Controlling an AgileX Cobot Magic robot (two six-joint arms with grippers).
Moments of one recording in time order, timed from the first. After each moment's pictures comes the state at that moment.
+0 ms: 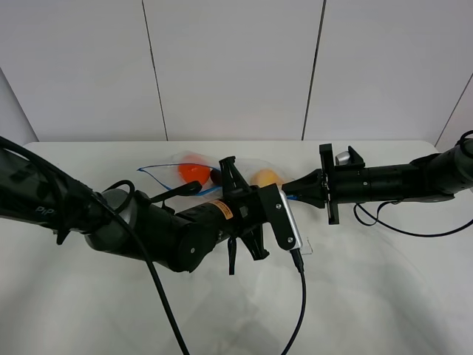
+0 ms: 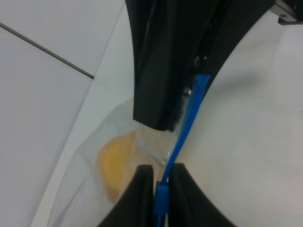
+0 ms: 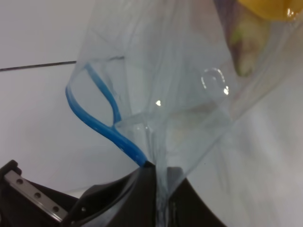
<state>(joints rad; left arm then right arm) -0.88 1.99 -0.92 -0.33 -0.74 1.09 -0.02 2.11 -1.01 1.58 1.21 -0.92</state>
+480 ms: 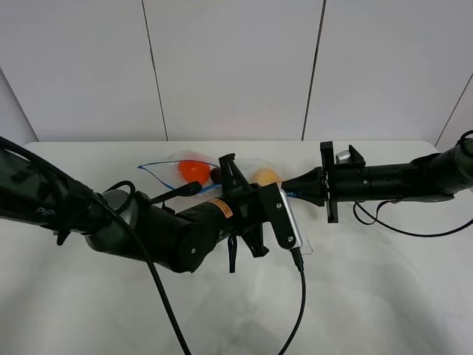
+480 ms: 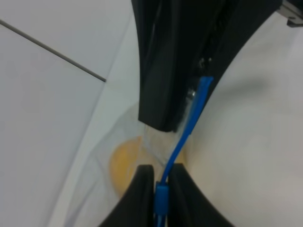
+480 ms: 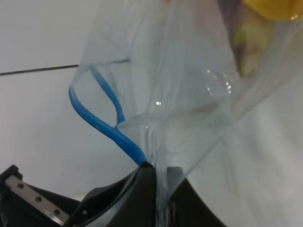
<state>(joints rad) -0.88 1.99 -0.92 -0.36 -0.78 1.15 -0.02 2.11 -1.01 1.60 1.22 -0.91</state>
